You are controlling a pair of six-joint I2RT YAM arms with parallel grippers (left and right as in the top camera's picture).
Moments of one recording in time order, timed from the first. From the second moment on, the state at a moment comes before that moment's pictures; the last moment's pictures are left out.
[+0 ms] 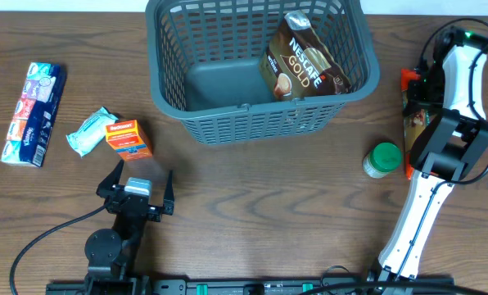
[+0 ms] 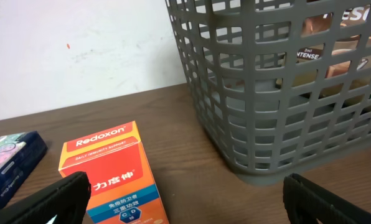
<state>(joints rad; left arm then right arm) -0.07 0.01 0.02 -0.11 0.12 0.15 -0.34 2.67 2.48 -1.49 0.13 -0.11</state>
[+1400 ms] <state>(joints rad) -0.07 0.01 0.02 -0.11 0.12 0.15 -0.46 2.64 2.64 -1.35 -0.80 -0.15</state>
